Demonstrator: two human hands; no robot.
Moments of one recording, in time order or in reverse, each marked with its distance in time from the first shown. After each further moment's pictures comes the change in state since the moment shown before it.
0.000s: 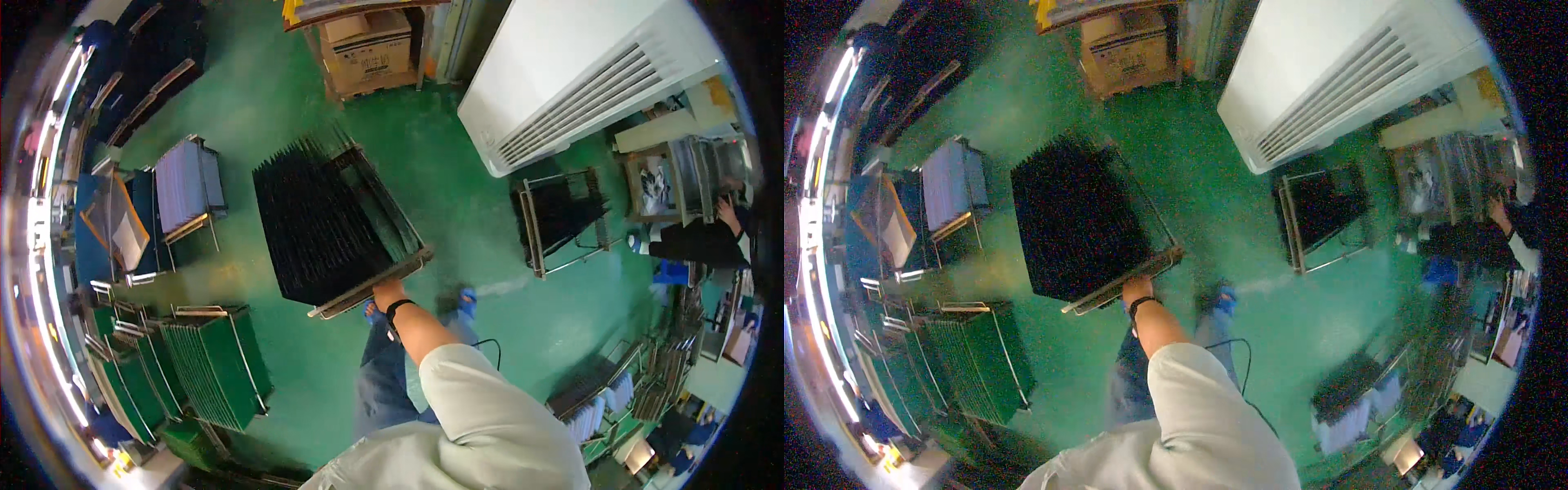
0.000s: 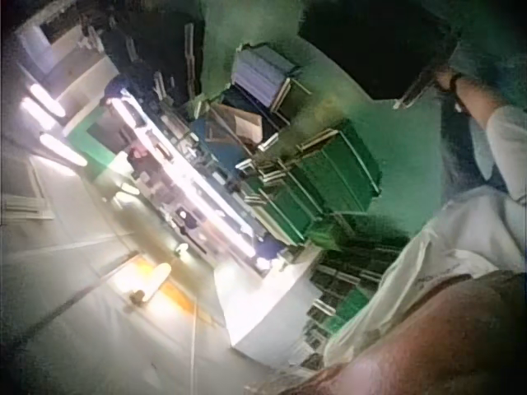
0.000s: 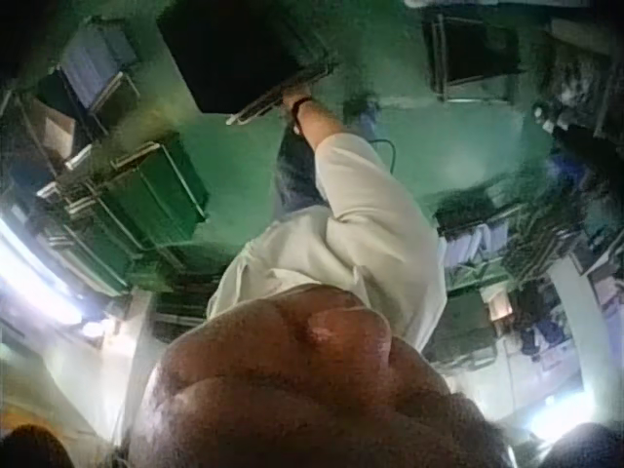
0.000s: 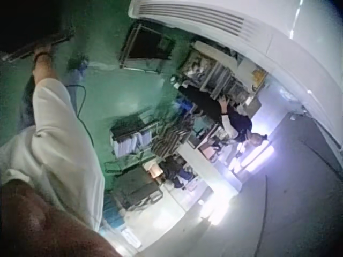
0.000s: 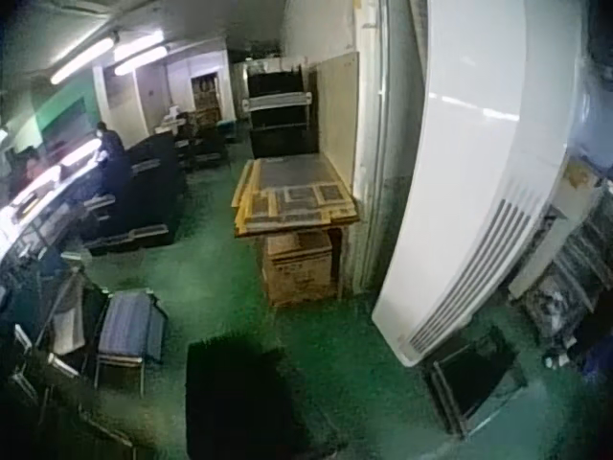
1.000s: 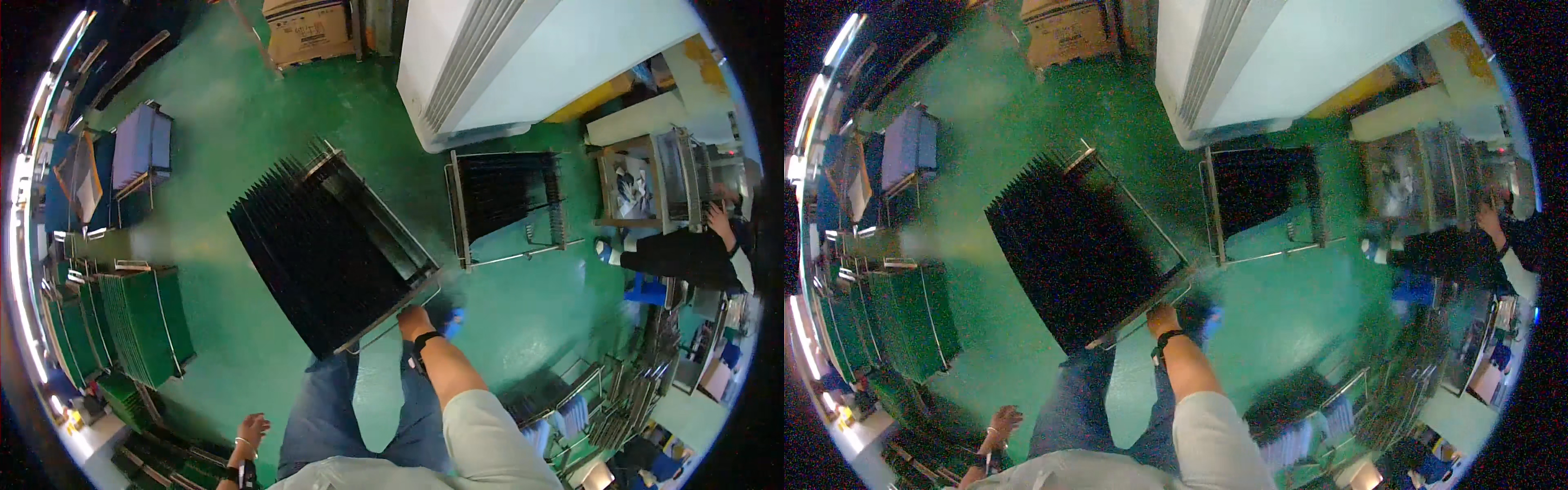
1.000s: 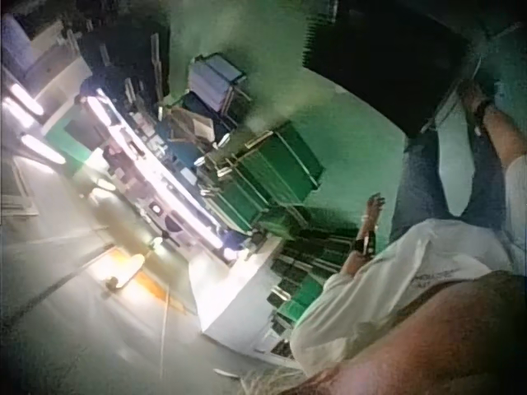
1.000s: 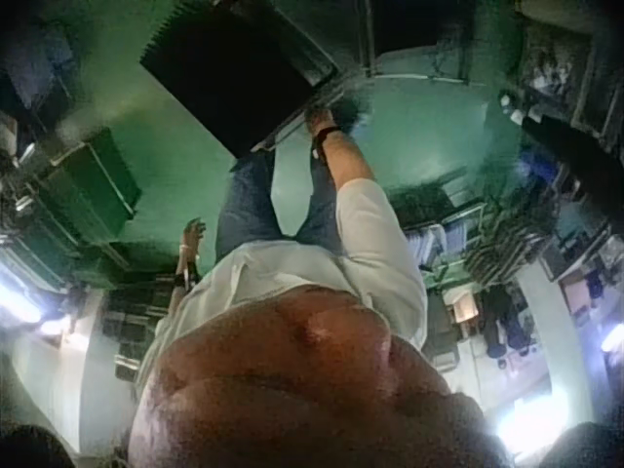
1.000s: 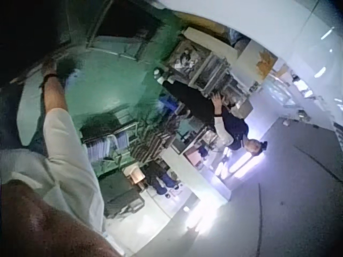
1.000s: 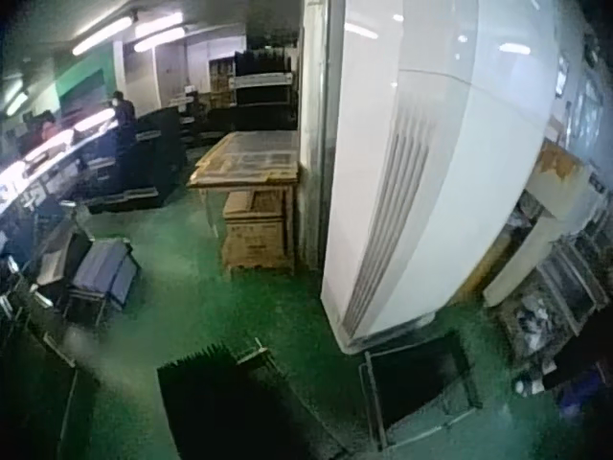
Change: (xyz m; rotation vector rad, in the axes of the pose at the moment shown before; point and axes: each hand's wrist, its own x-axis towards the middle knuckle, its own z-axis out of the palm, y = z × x) left_hand -0.056 -0.009 0.251 0.353 -0.055 0.335; right_hand -0.209 0.295 0.151 -0.170 -0.286 -0.147
